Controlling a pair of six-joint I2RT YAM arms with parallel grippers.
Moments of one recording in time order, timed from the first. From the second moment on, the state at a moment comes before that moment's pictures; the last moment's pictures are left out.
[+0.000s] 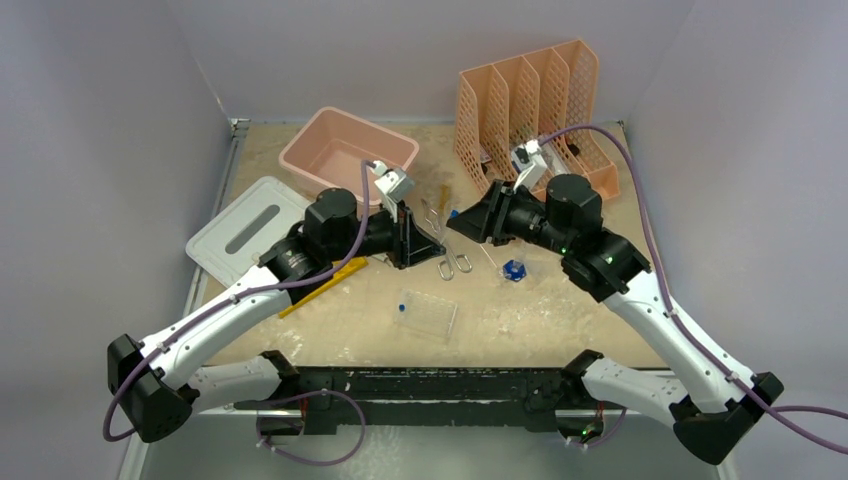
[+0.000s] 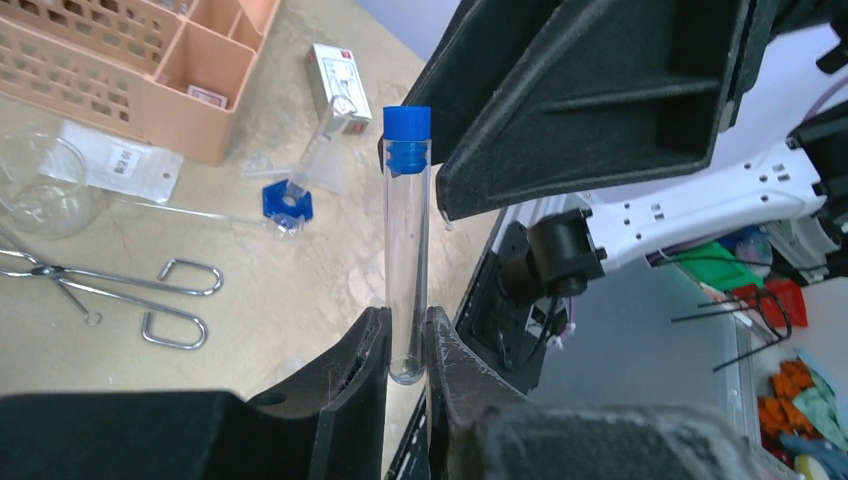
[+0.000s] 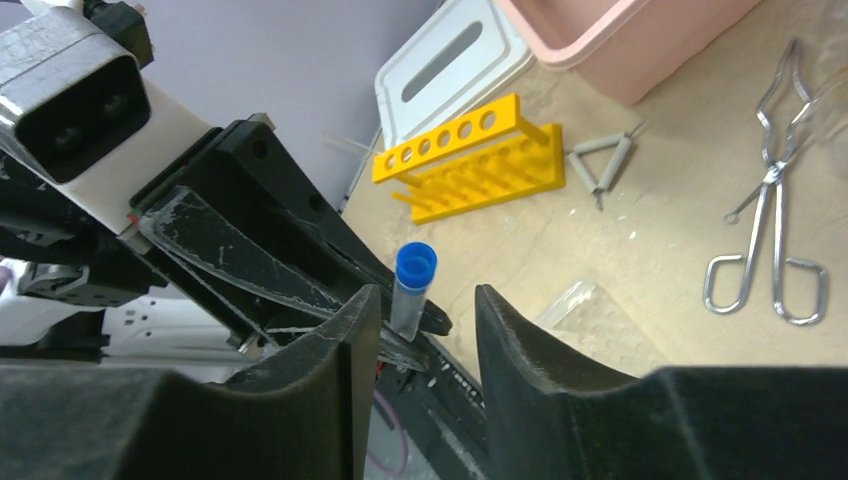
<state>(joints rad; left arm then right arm) -0.77 1.10 0.99 -0.08 0.44 -0.45 0.63 1.00 1.13 -0.39 -0.26 0.71</state>
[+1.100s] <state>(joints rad) -0.77 1.07 1.09 -0.38 0.19 -0.27 0.63 0.99 1.10 -0.39 -0.24 0.50</state>
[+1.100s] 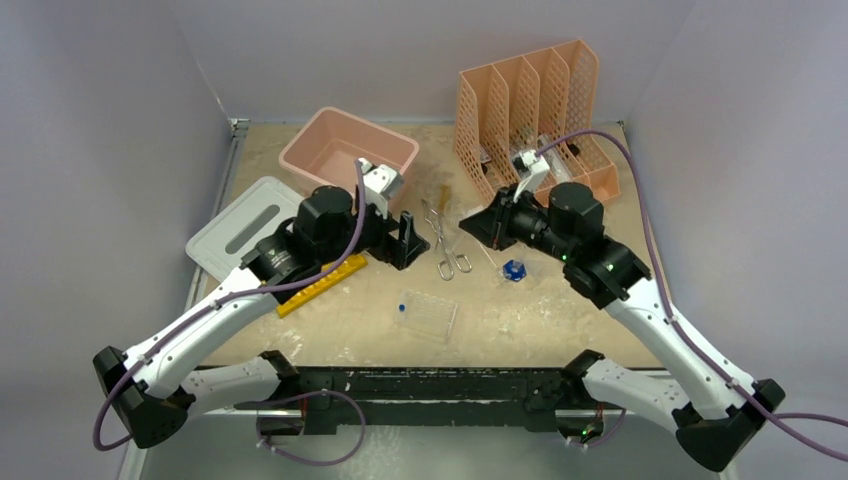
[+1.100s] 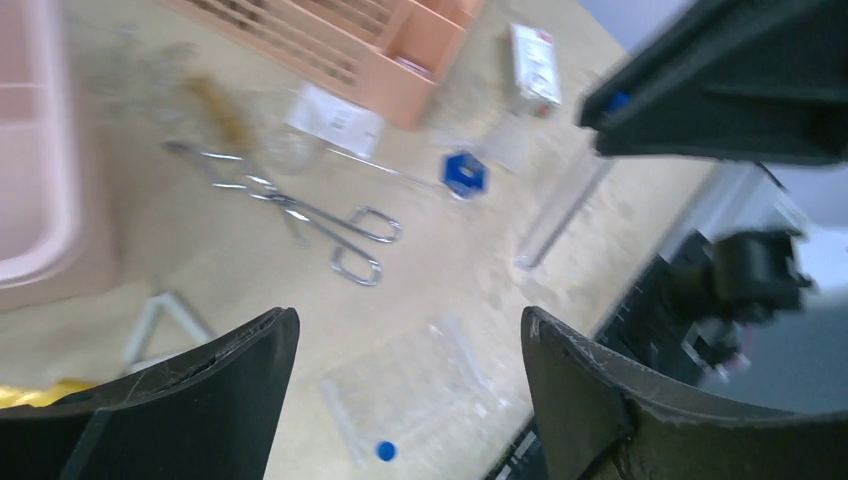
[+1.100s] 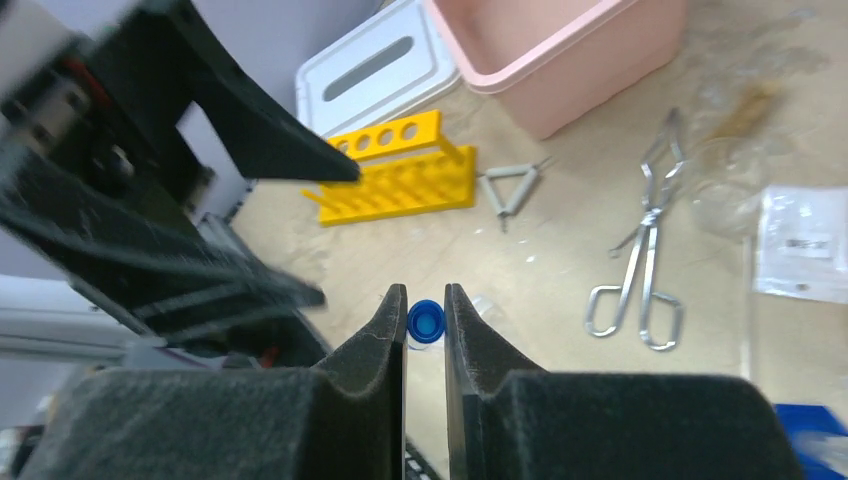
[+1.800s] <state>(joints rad) -0.72 1.15 1.16 -0.40 -0.40 -0.36 1.17 1.06 0.67 -0.06 0.23 0.11</state>
